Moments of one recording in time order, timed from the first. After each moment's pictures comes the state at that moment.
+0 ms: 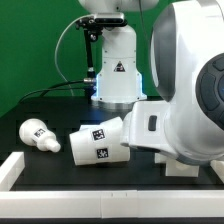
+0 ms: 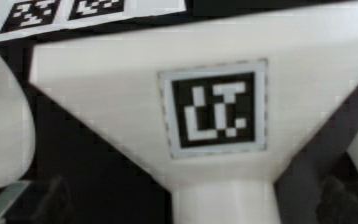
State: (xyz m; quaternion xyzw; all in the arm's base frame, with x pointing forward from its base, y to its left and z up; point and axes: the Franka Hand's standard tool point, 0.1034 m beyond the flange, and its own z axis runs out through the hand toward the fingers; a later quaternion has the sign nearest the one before) arm 0.553 0.070 0.037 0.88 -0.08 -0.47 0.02
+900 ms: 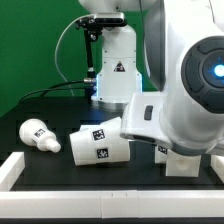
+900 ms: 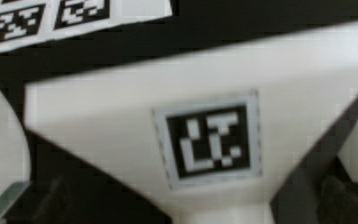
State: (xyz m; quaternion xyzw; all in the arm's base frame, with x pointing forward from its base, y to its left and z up) arm 0.546 0.071 0.035 0.88 -0.11 -0.46 0.01
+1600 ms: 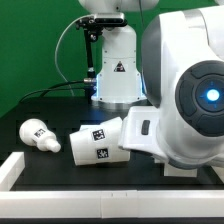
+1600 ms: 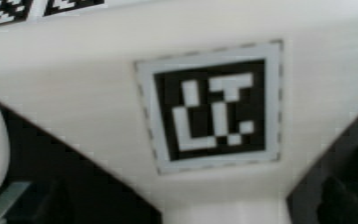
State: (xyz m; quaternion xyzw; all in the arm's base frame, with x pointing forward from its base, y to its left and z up) arm 0.542 0.069 0.020 0.88 -0.11 -0.47 0.00
